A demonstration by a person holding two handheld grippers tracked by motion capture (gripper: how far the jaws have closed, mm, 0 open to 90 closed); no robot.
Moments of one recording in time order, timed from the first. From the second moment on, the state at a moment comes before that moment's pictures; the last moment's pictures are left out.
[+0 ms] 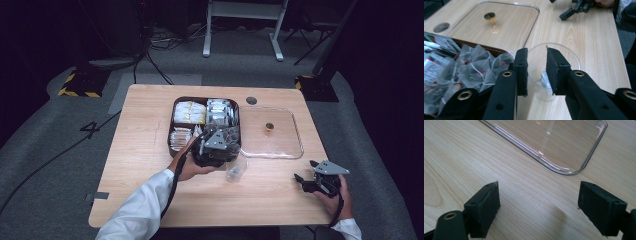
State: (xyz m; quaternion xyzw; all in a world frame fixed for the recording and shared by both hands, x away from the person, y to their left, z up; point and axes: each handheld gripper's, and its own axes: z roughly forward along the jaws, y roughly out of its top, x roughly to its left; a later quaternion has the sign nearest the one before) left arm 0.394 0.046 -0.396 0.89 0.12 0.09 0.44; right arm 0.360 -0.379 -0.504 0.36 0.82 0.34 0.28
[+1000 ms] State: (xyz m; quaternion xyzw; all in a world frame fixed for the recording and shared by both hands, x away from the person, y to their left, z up) left arm 0.374 0.120 -0.387 0.89 0.20 0.20 0.37; right arm 0.361 -0.379 -0.504 0.36 0.82 0.34 0.28
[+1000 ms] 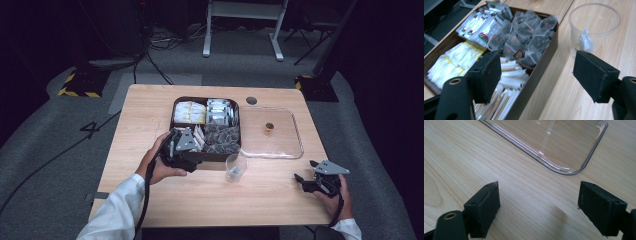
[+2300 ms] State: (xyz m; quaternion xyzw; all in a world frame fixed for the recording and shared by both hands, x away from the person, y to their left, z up) left arm 0.346 0.225 -0.472 0.89 0.30 0.21 0.27; right arm 0.361 -0.380 -0.504 0.36 0.82 0.34 0.28
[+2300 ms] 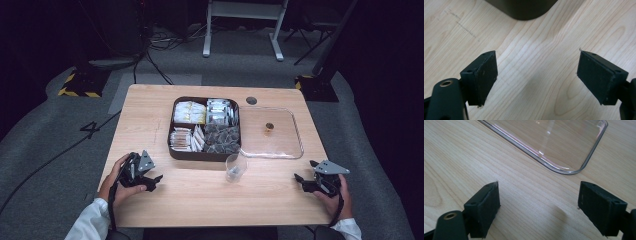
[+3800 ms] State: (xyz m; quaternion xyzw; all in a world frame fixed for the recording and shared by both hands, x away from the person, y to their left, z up) left arm 0.337 0.280 -0.505 0.84 0.40 0.16 0.34; right arm 0.360 -0.380 -0.504 0.36 0.82 0.34 0.29
